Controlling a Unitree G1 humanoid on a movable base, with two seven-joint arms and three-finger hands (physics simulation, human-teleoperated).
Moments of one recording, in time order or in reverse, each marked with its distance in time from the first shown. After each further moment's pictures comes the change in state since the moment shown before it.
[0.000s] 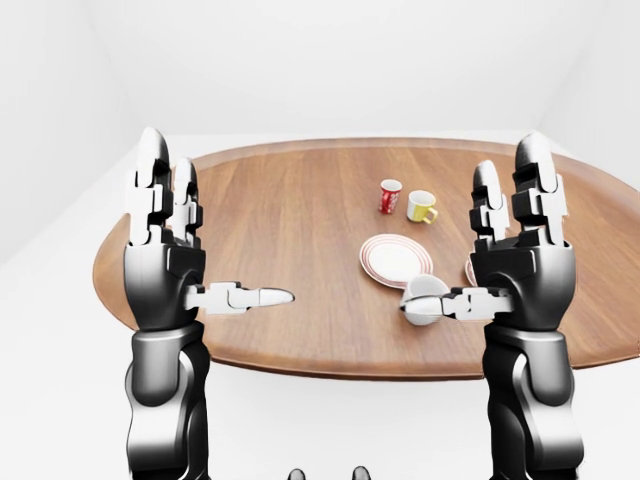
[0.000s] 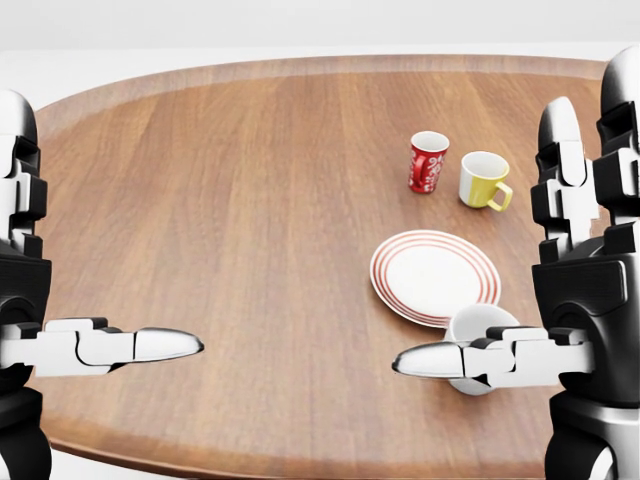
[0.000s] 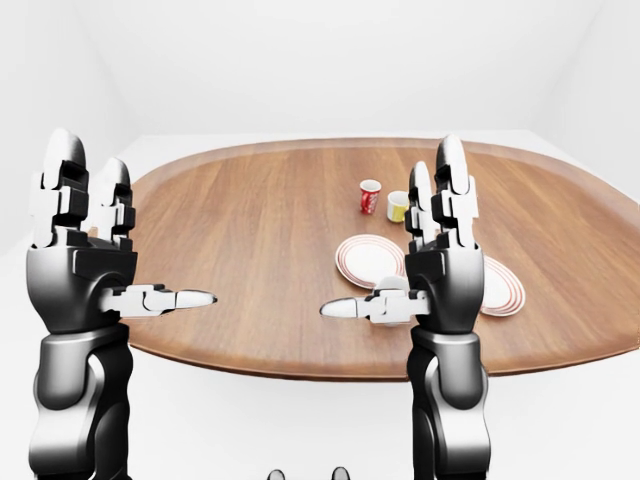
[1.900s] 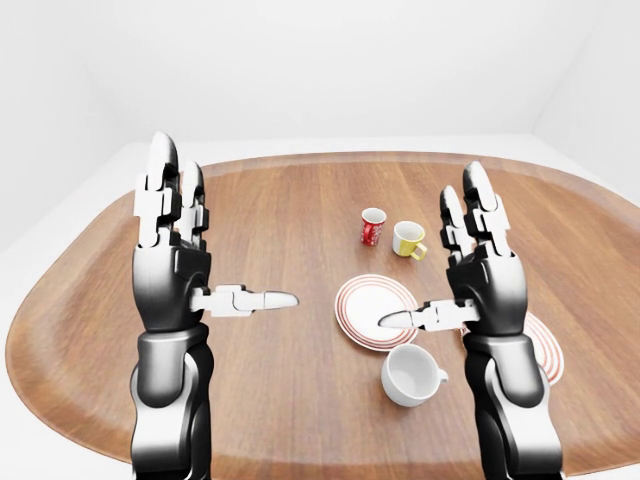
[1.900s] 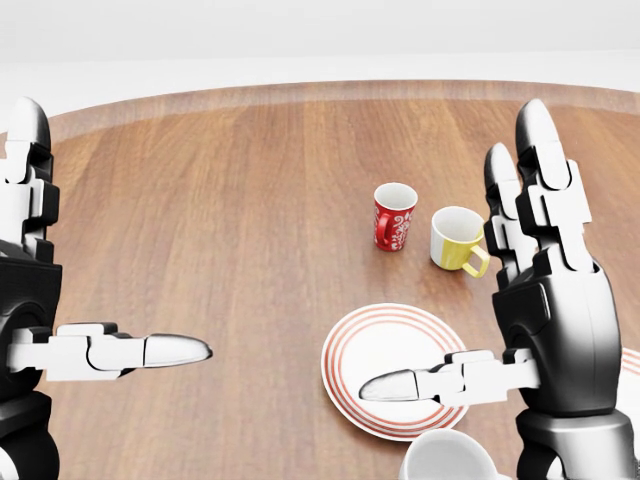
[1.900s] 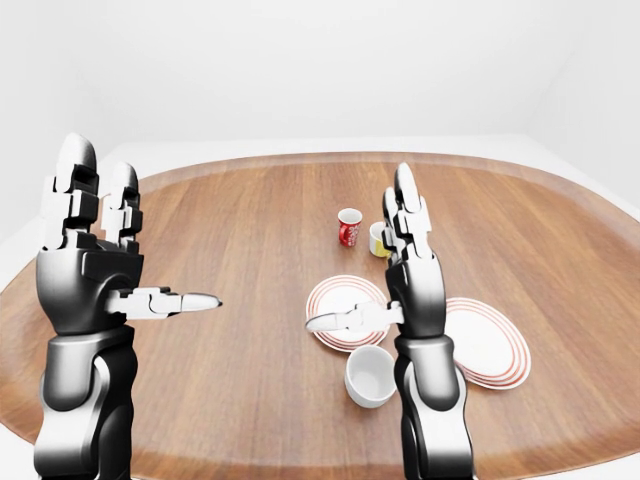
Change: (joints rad) left arm 0.013 -0.008 -0.020 0.001 0.014 0.000 -0.005; right arm 0.056 -0.002 0.081 0.052 -0.135 0.000 0.032
